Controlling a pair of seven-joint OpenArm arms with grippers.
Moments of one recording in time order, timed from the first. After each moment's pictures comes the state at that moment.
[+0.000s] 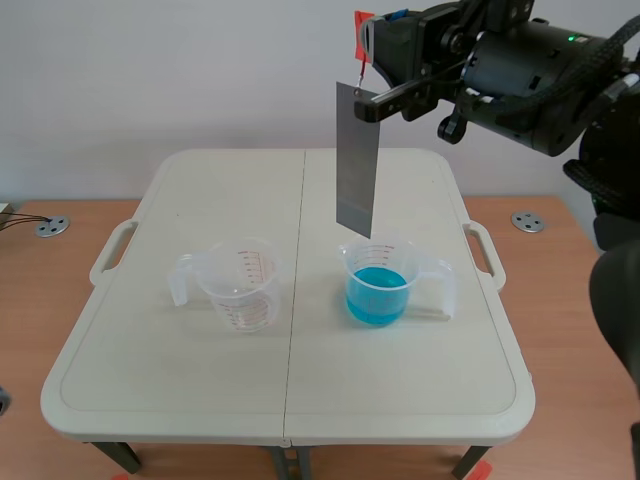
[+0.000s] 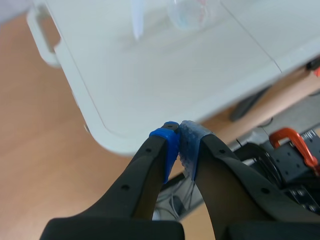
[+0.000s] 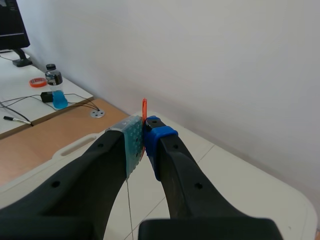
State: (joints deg) left arm 56.3 -32.1 -19.0 108.2 -14.0 -26.5 -8.9; right arm 2.4 -1.6 6.1 106.6 9.7 45.3 -16.1
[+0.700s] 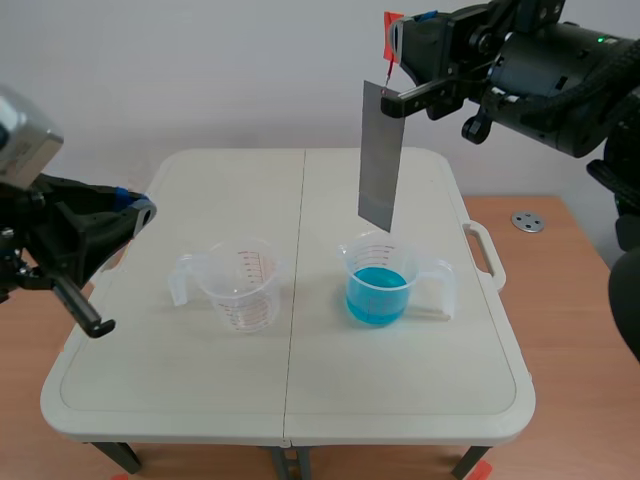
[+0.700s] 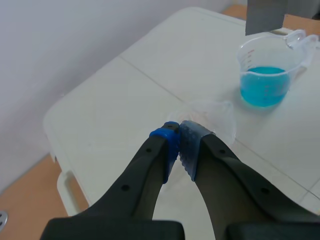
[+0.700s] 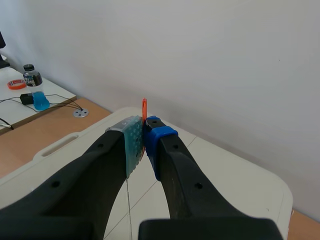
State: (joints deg) left arm 20.2 -32.3 -0.9 108.2 -7.5 -28.9 -0.1; right arm 2.4 -1.6 9.0 106.6 9.9 45.3 -16.8
